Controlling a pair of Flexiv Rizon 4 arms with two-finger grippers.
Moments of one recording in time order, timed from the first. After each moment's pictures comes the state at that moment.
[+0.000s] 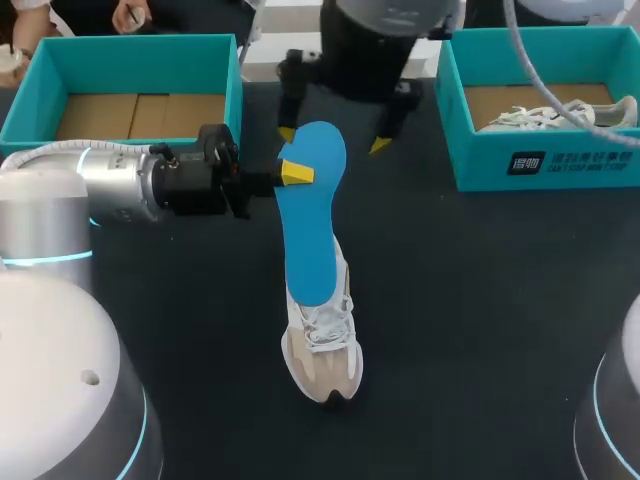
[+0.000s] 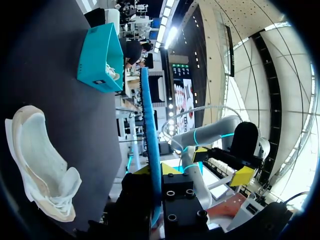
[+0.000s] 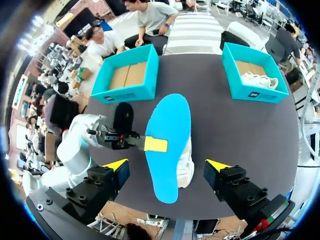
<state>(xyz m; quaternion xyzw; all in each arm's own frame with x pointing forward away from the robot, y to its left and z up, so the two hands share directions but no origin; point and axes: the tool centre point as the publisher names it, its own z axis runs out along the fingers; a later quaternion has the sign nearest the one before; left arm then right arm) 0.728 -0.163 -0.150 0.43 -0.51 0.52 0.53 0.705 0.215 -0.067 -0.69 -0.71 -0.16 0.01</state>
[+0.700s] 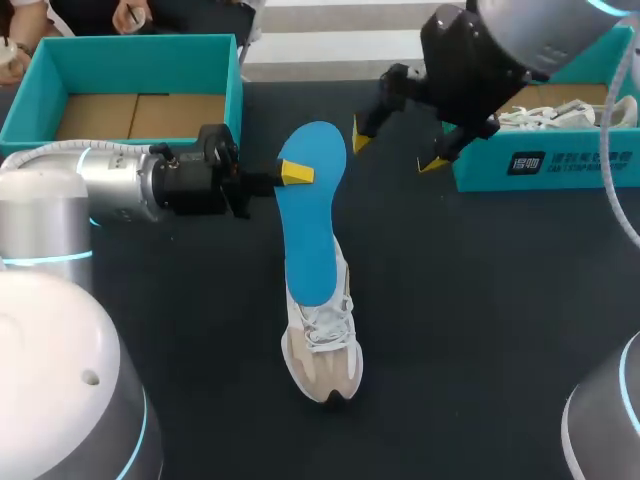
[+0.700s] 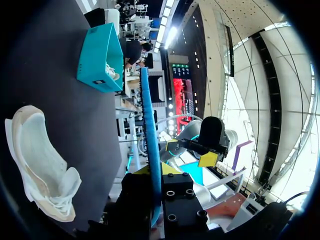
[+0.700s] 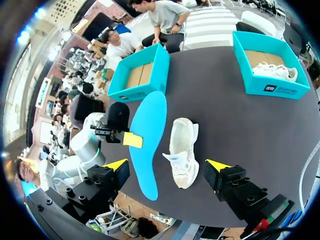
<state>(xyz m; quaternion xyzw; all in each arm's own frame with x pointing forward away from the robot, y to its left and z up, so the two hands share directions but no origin) 0.728 -0.163 -0.150 0.43 -0.51 0.52 0.53 0.710 0.151 -0.093 -0.65 -0.71 -0.25 0.11</state>
